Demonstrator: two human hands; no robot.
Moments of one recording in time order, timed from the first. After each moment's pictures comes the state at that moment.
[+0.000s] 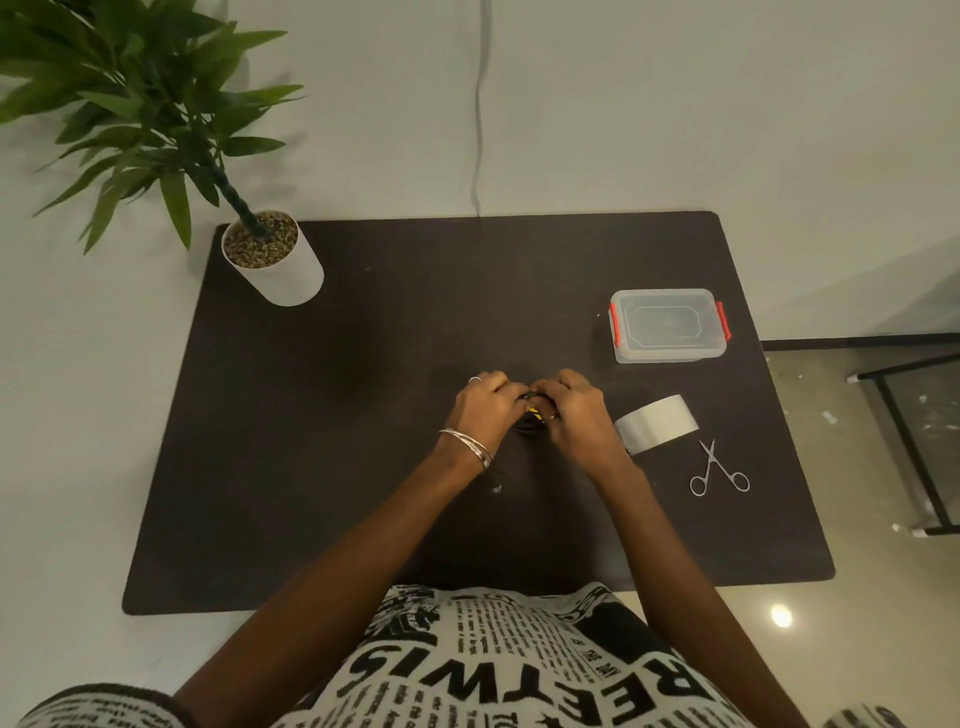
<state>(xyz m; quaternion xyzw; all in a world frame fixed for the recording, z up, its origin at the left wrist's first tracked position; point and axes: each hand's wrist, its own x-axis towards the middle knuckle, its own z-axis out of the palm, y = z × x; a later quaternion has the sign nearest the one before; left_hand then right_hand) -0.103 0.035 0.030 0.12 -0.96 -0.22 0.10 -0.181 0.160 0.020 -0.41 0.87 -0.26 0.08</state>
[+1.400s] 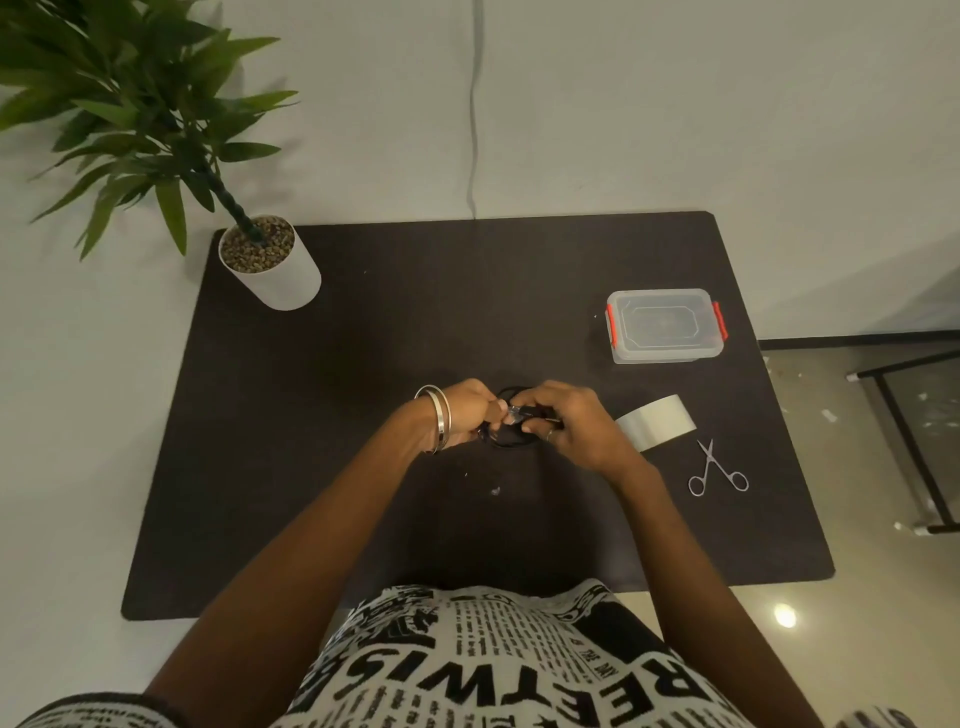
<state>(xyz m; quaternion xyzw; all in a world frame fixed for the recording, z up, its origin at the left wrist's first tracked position) -0.108 0.004 0.052 0.32 -0.64 -0.64 -0.26 -0.187 0.168 0.040 -0.47 0.80 -0.31 0.21</state>
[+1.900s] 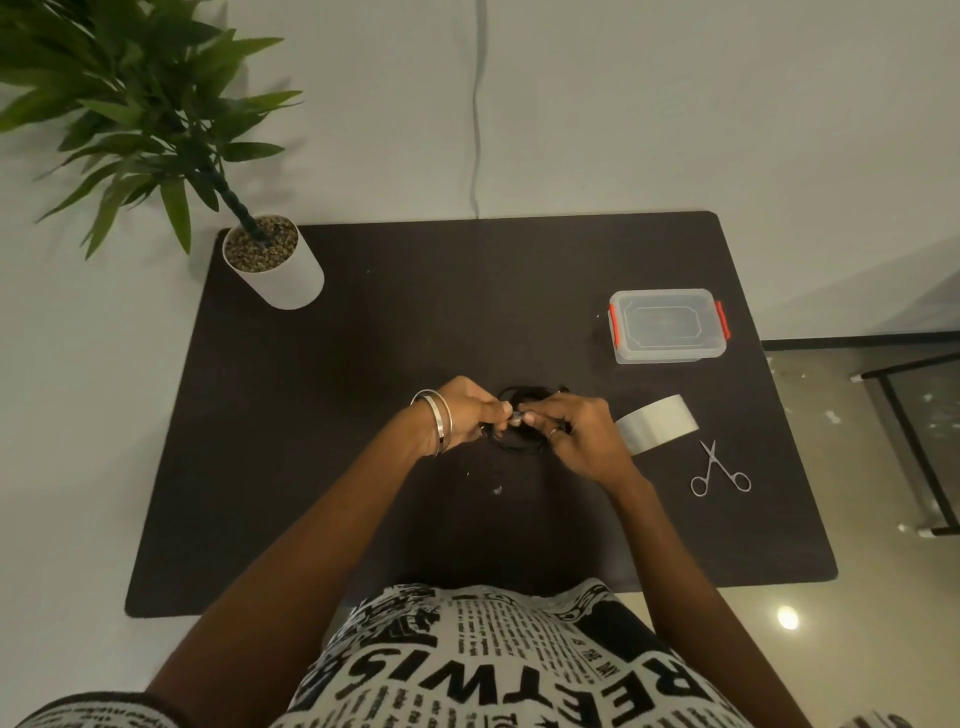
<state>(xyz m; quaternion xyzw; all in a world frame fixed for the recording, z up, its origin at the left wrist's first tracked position) -0.098 0.001 0.049 0.34 -0.63 -0.67 -0.21 -0.177 0.175 0.028 -0.44 0.79 -0.39 0.14</state>
